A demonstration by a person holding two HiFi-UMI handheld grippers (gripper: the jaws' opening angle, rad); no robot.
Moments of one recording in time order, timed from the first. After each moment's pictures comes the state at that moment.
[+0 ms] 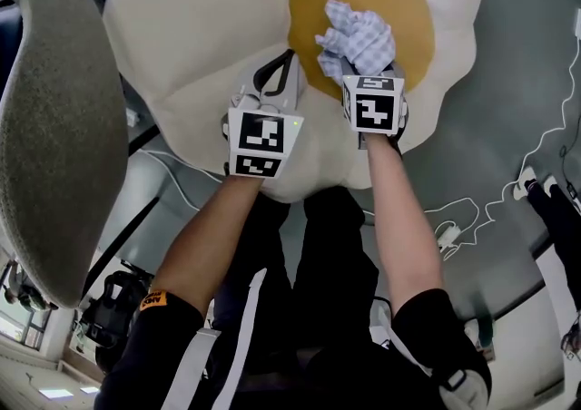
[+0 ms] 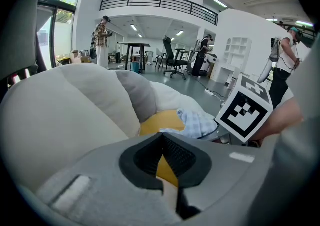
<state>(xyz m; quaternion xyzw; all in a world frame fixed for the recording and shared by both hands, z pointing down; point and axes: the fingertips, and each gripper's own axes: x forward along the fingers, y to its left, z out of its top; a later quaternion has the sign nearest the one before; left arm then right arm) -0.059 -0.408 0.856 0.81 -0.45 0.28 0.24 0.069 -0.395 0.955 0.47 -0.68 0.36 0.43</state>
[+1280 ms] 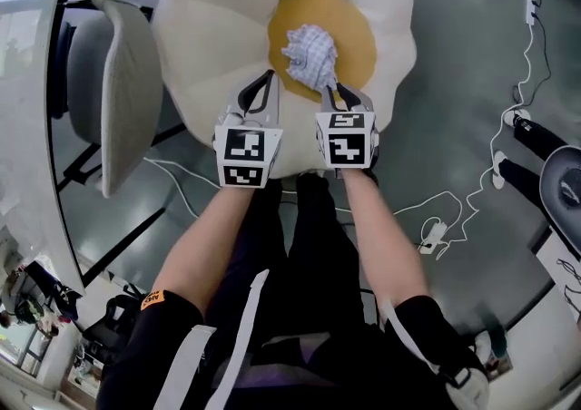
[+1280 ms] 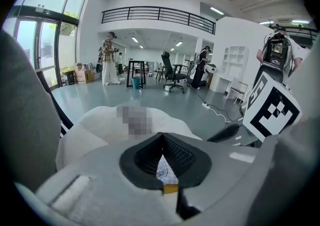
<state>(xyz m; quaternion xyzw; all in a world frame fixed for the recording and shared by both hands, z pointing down) -0.027 -0.382 0.657 0.82 -0.47 0.25 0.21 0.085 -0.344 0.732 0.49 -0.71 0.34 0.37</state>
